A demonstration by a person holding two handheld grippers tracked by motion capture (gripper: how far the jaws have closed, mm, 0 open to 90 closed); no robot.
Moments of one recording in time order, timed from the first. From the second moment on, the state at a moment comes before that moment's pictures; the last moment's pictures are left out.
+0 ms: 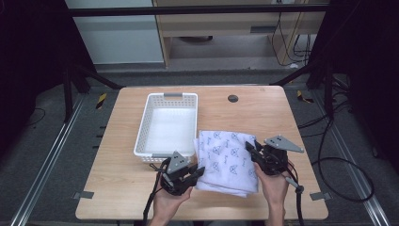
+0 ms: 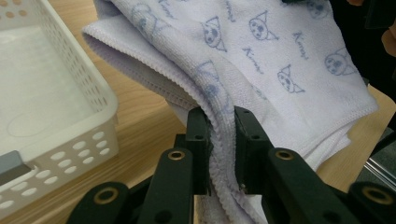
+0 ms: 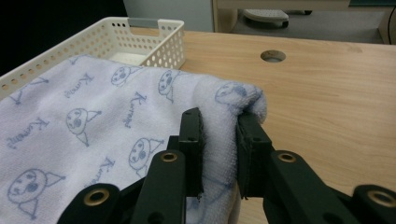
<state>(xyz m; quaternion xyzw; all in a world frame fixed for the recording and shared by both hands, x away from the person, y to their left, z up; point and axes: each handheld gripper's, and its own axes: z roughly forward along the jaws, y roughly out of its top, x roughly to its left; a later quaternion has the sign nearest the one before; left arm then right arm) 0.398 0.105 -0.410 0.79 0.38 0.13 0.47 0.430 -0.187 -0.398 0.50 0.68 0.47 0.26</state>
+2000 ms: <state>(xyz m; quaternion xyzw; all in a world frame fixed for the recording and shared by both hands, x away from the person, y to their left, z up) 0.447 0.206 -0.367 0.72 0.44 0.19 0.50 0.503 -0.078 -0.341 0.44 0.68 0.52 0.28</state>
